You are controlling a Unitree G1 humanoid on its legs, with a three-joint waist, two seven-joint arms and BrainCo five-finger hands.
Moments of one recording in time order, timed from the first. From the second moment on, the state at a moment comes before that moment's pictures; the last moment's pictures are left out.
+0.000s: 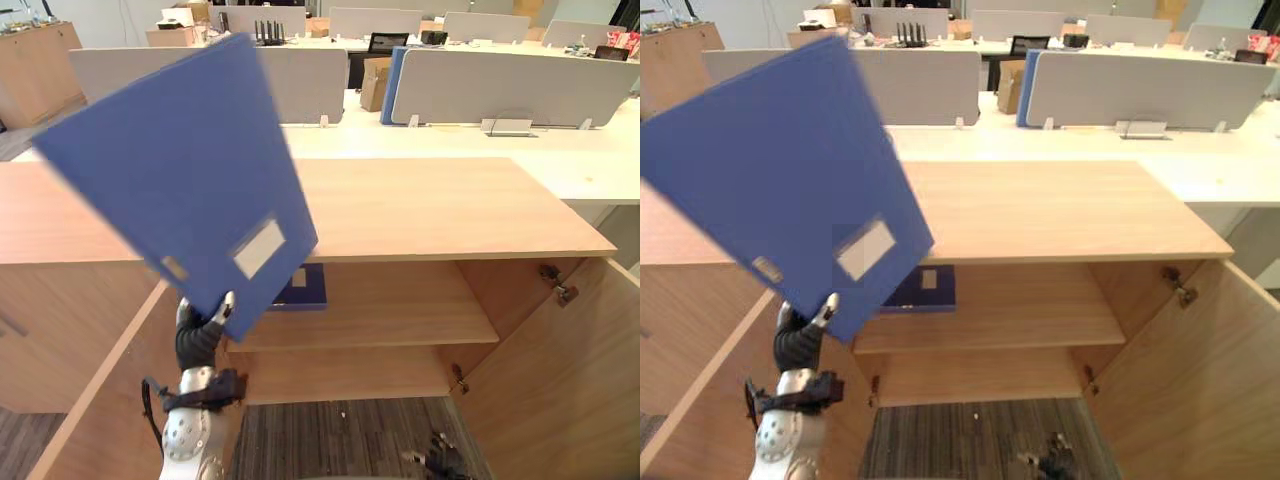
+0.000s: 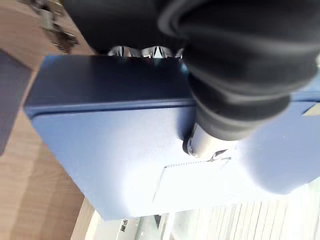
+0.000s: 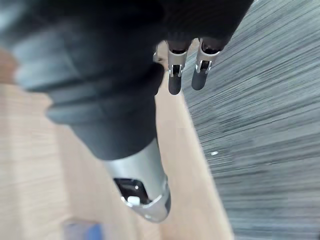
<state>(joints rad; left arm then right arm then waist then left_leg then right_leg) 0.43 0.03 -0.06 -0.36 -0.39 -0.24 0.12 0.33 -0.04 -0.07 0.50 0.22 -0.03 -0.08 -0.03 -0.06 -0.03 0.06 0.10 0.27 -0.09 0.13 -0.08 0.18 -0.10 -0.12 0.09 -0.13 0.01</state>
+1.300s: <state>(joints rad) 0.30 0.17 -0.19 -0.37 -0.57 -0.20 -0.20 -0.42 -0.52 0.15 0.14 0.55 -0.13 0.10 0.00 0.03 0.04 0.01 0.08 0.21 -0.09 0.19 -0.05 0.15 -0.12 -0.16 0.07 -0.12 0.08</state>
